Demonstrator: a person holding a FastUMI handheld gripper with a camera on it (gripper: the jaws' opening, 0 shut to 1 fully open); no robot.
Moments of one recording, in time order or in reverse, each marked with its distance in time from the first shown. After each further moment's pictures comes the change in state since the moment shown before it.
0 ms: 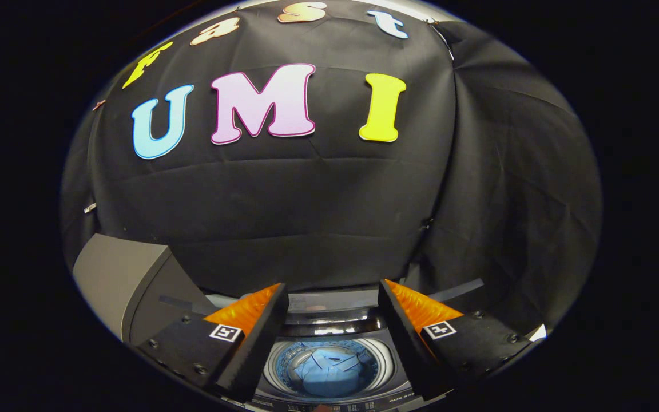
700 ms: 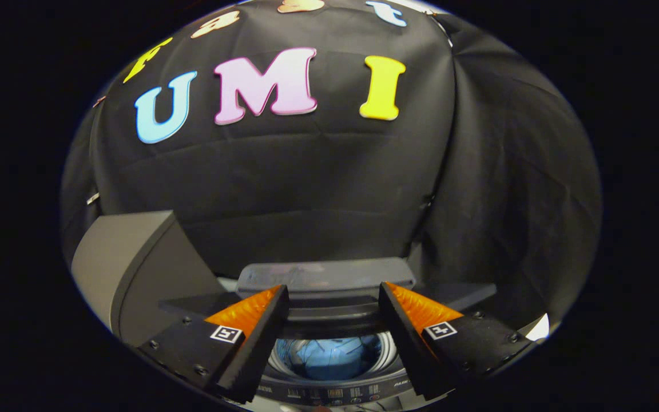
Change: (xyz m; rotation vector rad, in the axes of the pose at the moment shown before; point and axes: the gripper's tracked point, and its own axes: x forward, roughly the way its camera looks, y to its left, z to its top) arm -0.026 0.002 -0.068 -0.015 0.119 0.030
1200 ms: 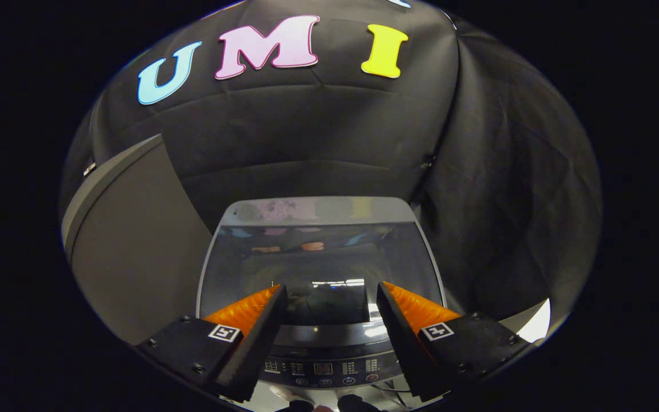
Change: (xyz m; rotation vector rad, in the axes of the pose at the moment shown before) arm 0.017 -0.018 -0.099 -0.010 0.169 -0.032
